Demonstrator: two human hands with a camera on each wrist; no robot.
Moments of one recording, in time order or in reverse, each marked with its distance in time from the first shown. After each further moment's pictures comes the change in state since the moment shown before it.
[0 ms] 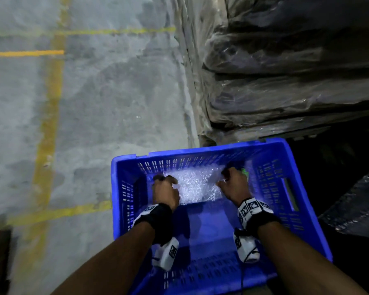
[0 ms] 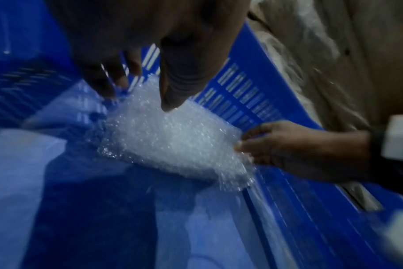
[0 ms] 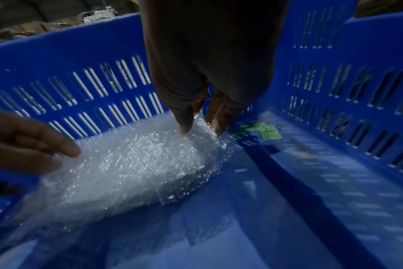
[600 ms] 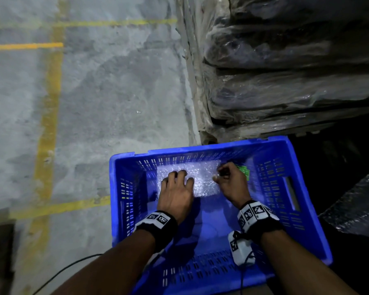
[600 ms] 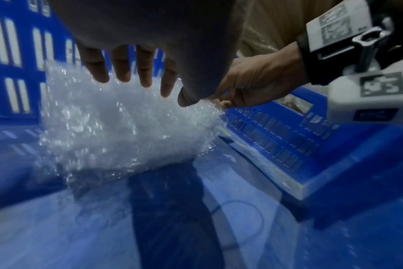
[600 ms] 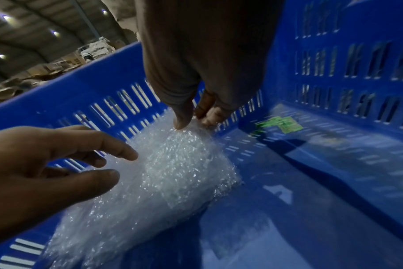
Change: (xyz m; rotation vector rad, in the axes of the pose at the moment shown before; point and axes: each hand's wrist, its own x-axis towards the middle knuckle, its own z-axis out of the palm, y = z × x) left_hand -0.025 0.020 0.005 0.534 0.046 0.454; right_hand -0.016 -0.017 -0.005 0.339 0.023 -0.001
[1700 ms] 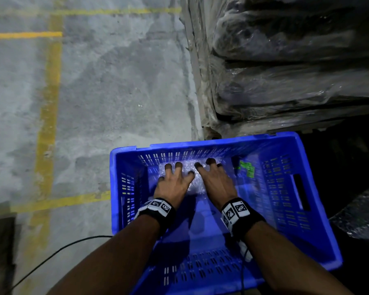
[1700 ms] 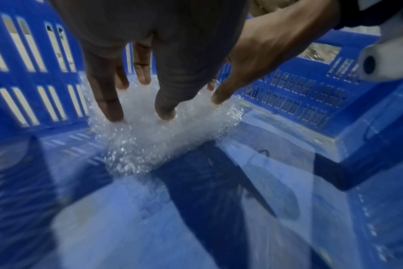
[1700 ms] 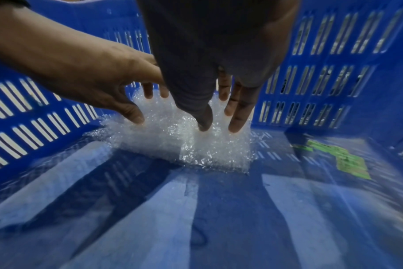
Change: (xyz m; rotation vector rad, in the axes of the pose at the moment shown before) left_hand 0.024 -0.025 -0.004 0.087 -0.248 0.002; right_hand -0.001 -0.025 0.045 -0.960 -0.348 -0.210
